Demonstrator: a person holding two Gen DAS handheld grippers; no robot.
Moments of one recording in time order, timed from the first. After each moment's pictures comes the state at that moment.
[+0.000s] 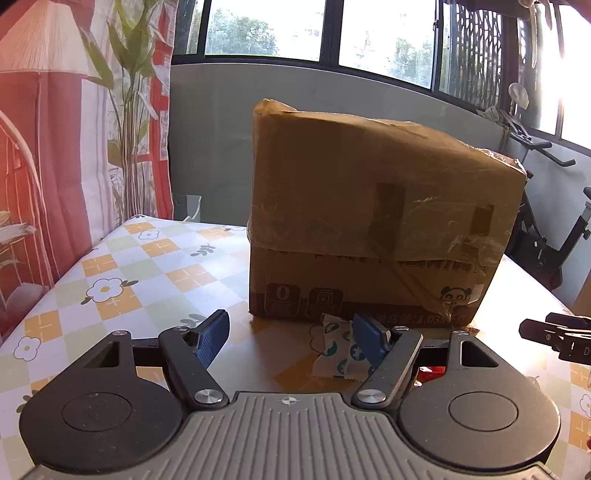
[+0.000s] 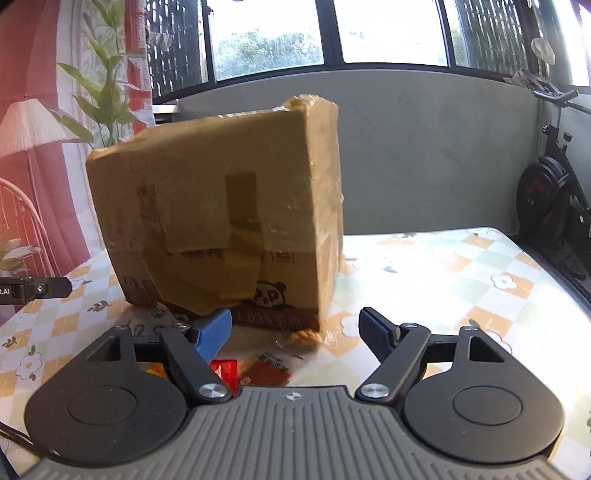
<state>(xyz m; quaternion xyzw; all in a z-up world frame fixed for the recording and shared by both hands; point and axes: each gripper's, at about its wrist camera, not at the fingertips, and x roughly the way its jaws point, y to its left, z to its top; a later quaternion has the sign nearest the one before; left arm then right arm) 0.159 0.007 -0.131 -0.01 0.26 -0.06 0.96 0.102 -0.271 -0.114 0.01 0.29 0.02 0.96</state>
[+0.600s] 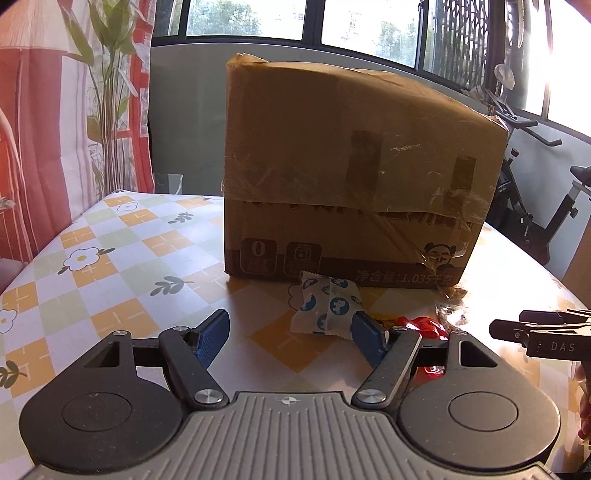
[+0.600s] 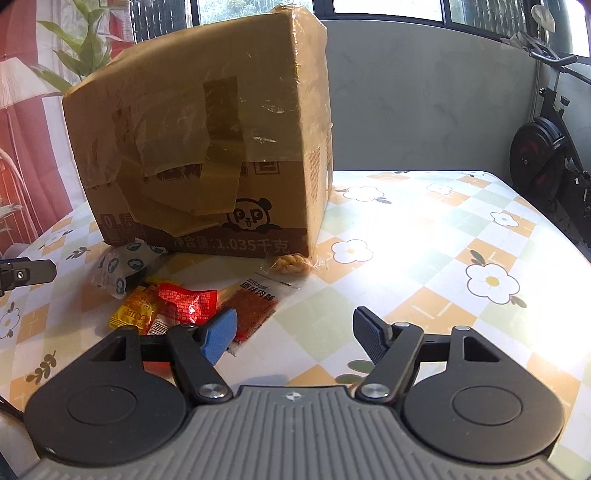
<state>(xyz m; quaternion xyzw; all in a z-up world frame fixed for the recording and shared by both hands) 0.152 0.000 -0.160 -0.01 0.28 -0.10 0.95 0.105 -0.269 -0.147 0.00 0.35 0.01 0.94</state>
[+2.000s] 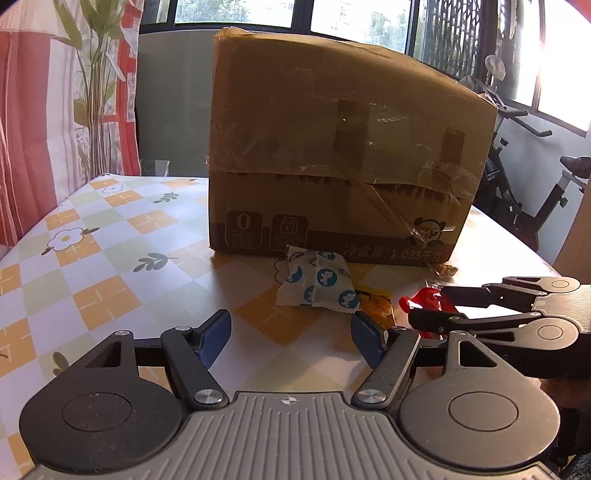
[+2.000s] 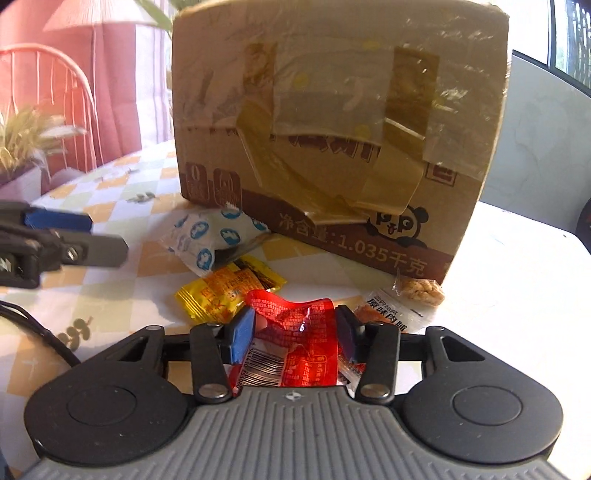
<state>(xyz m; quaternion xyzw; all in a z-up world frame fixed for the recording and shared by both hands) 0.150 -0.005 -0.177 -0.01 0.30 -0.12 0.95 0.132 -0.198 -0.172 -0.09 0.35 0.12 0.92</state>
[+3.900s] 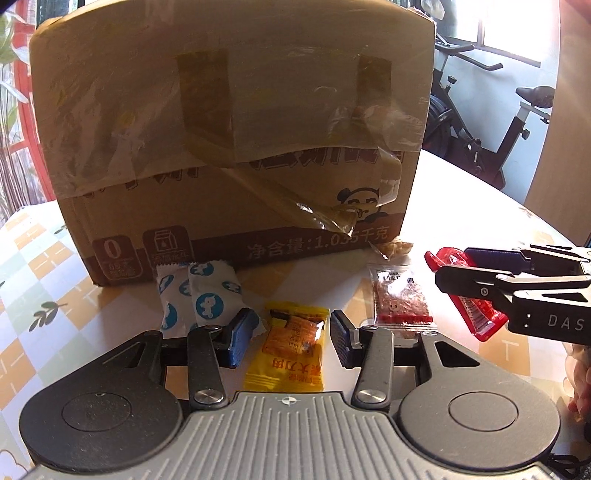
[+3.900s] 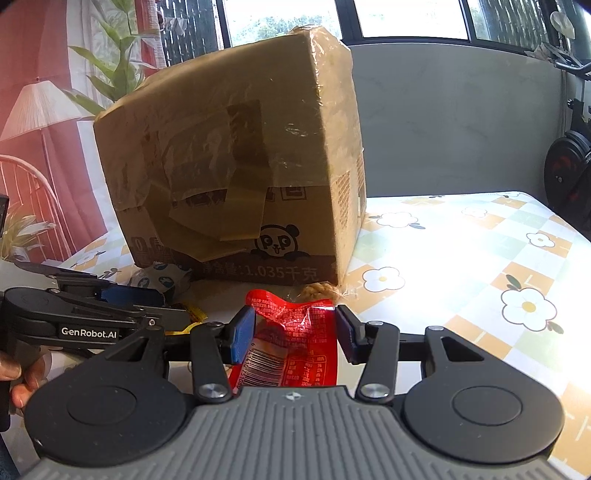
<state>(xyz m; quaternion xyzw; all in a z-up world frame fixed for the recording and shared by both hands) 0.203 -0.089 -0.196 0.07 0.34 -0.20 0.92 0.111 -0.277 -0.152 0.02 0.30 0.07 0.95</state>
